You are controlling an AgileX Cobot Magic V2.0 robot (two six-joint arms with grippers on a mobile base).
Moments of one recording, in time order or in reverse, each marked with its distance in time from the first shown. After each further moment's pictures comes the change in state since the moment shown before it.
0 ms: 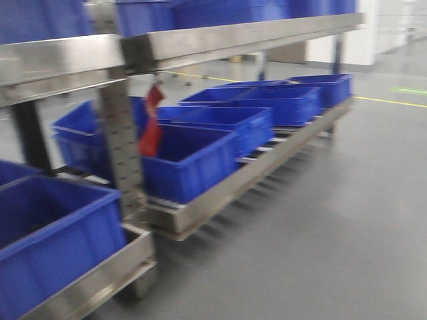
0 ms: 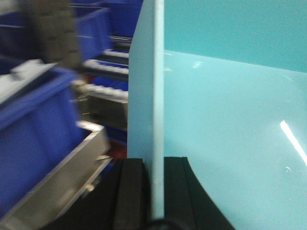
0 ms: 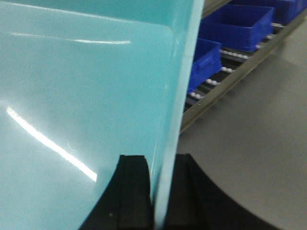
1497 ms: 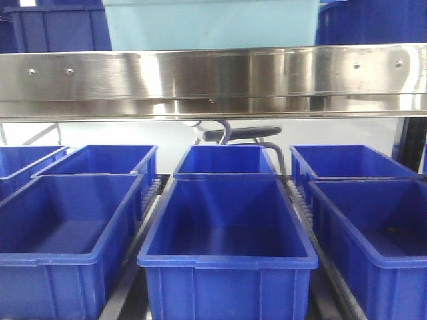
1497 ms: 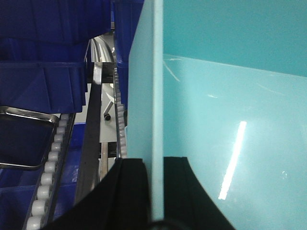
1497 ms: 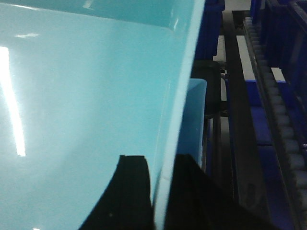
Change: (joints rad) left arm 0.000 0.002 0.000 0.002 -0.004 0.002; right arm 0.000 0.000 0.000 0.006 0.000 0.000
